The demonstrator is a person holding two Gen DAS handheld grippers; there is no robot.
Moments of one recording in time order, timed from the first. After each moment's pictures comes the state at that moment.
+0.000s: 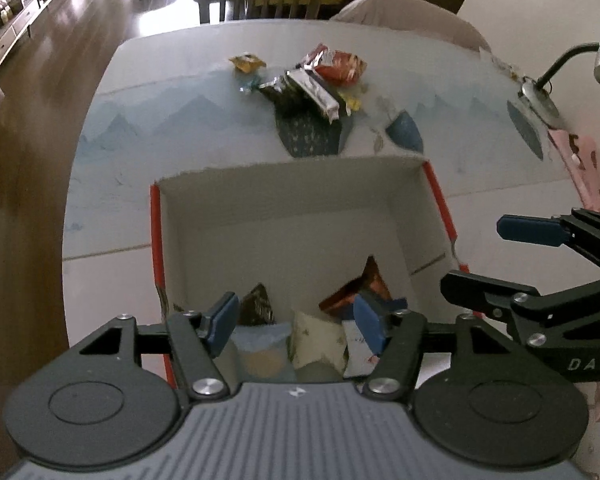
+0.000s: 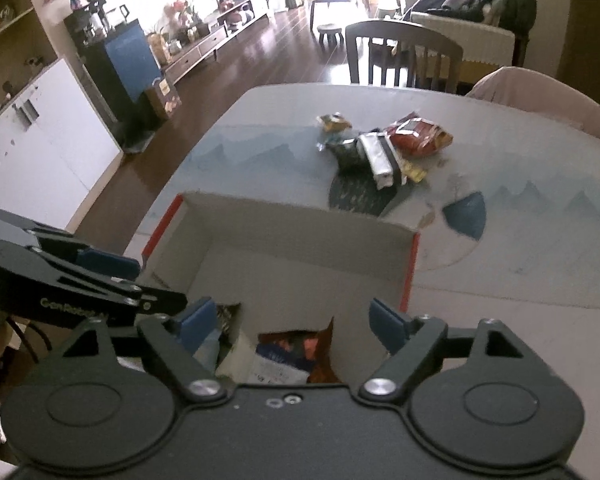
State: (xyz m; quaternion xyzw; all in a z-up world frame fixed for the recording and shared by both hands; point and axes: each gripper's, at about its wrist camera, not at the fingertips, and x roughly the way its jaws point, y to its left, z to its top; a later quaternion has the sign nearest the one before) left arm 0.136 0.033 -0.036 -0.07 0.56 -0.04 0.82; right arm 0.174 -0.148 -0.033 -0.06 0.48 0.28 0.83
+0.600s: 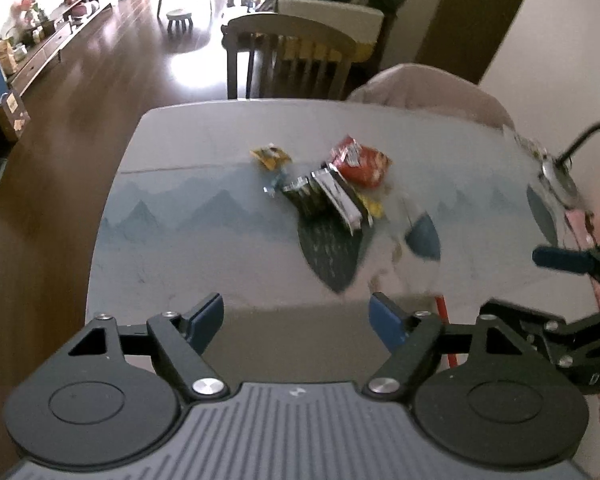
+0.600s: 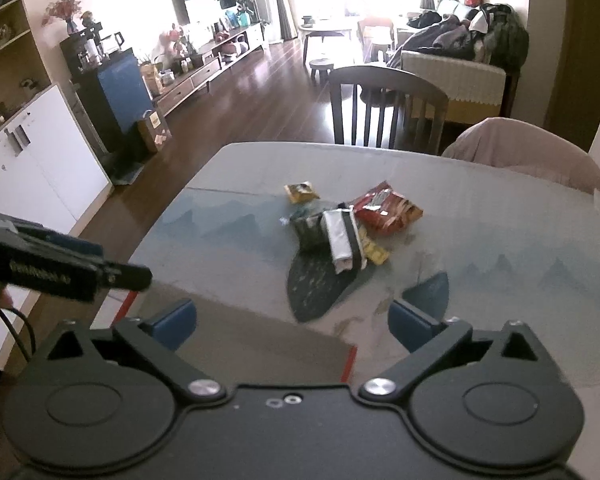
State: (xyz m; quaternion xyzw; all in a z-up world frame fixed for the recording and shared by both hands) left arm 0.217 0.052 0.010 -0.09 0.50 0.01 0.86; right arm 0.259 -0.158 -0.001 -0.07 0.44 0.28 0.85
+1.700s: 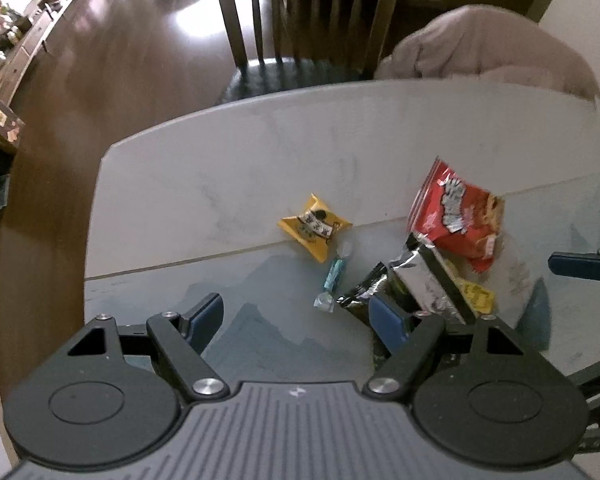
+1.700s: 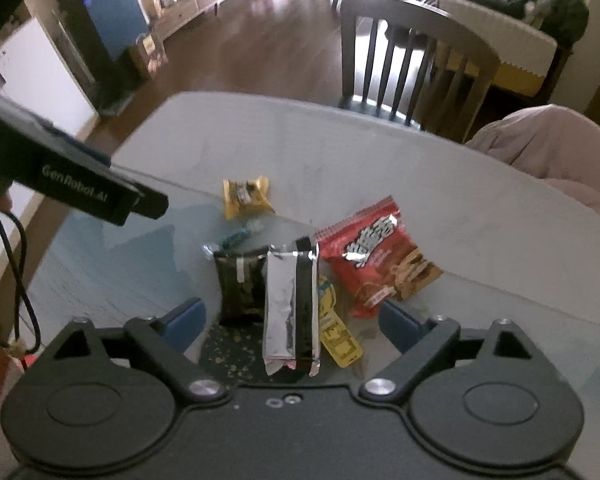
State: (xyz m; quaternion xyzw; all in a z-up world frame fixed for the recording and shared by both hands) left arm 0.479 0.088 -0.098 -0.01 0.61 0.03 0.79; right arm 0.470 -0.085 -0.105 -0.15 0.53 0.30 0.78
